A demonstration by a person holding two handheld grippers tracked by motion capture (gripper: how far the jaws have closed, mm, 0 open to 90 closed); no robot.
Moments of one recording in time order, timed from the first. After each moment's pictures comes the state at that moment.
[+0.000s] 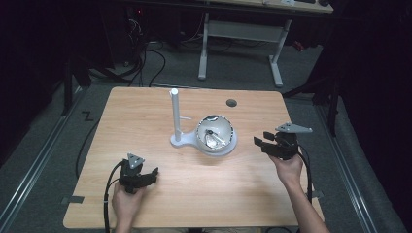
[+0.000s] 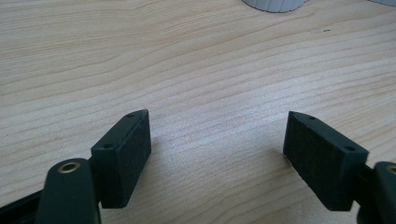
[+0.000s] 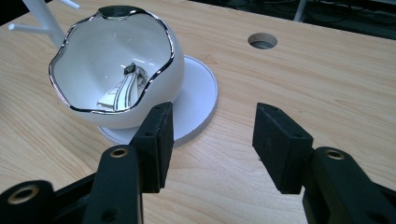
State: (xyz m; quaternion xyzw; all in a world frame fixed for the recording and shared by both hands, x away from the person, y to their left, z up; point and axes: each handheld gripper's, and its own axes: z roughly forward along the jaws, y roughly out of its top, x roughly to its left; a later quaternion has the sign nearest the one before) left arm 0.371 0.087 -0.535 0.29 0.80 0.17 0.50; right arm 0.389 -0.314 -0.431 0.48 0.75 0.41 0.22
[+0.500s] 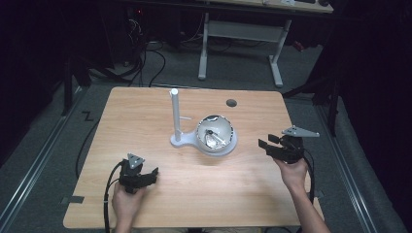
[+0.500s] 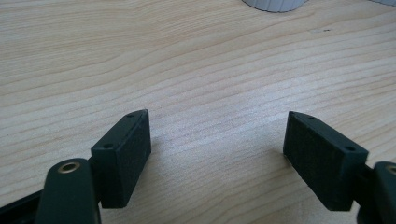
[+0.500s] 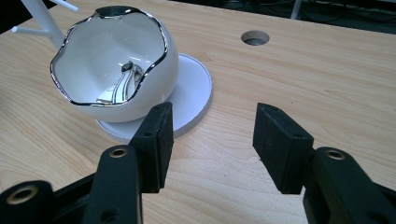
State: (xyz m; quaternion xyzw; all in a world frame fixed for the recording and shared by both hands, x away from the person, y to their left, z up) left arm 0.371 0.087 -0.535 0.29 0.80 0.16 0.50; right arm 0.377 -0.327 -0.433 0.49 0.73 0.42 0.22
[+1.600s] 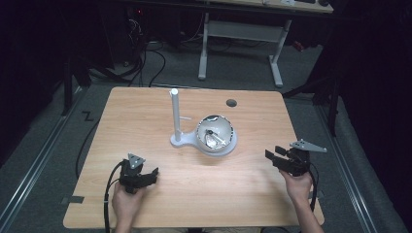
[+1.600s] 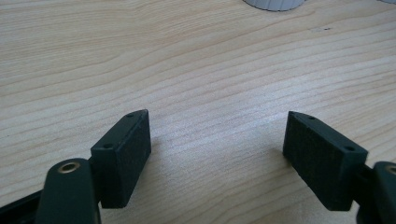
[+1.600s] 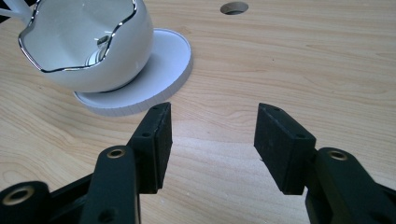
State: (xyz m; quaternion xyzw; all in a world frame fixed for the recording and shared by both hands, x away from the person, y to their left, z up) left arm 0.371 0.087 -0.536 0.29 0.80 0.17 0.50; right arm 0.353 -0.351 -0.470 0.53 0.71 0.42 0.21
